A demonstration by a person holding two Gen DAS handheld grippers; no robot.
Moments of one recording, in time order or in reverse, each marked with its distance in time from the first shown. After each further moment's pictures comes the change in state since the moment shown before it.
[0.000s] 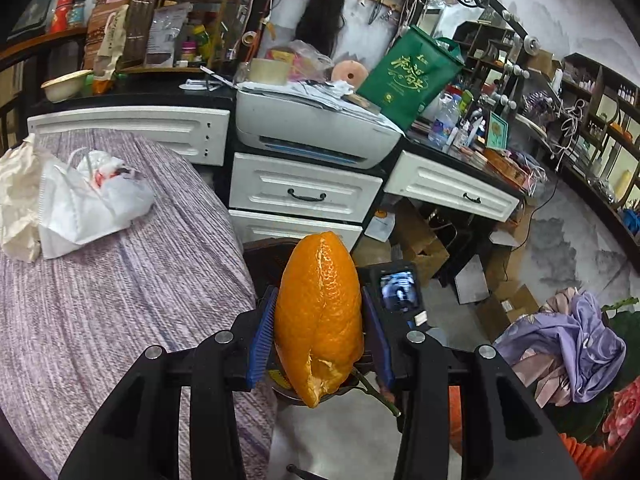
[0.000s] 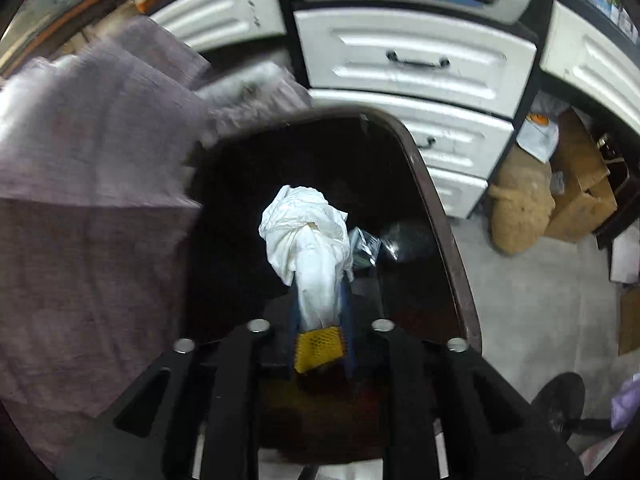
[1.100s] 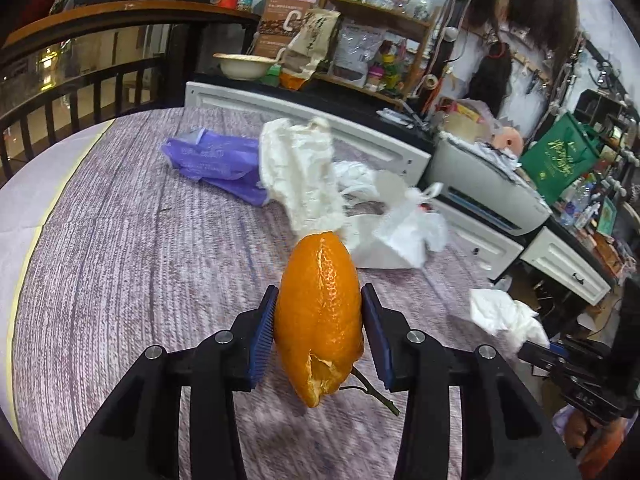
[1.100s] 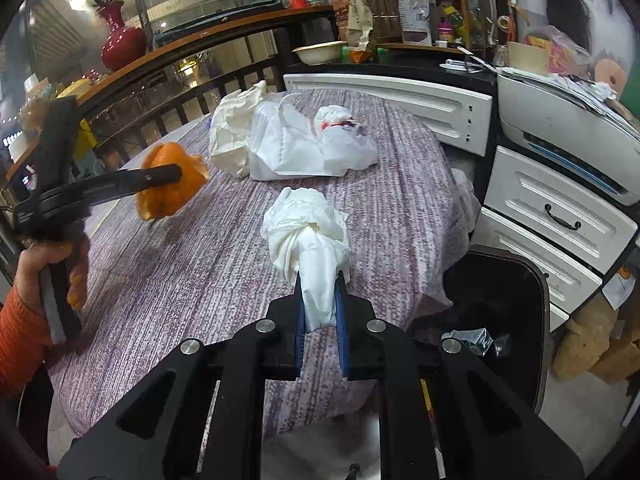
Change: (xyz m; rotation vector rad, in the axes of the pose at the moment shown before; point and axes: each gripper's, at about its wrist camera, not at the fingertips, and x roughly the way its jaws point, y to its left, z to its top) left arm -0.103 0.179 -0.010 -0.267 -0.109 0.368; right arm -0.169 0.157 0.005 -0.396 -0.205 0.377
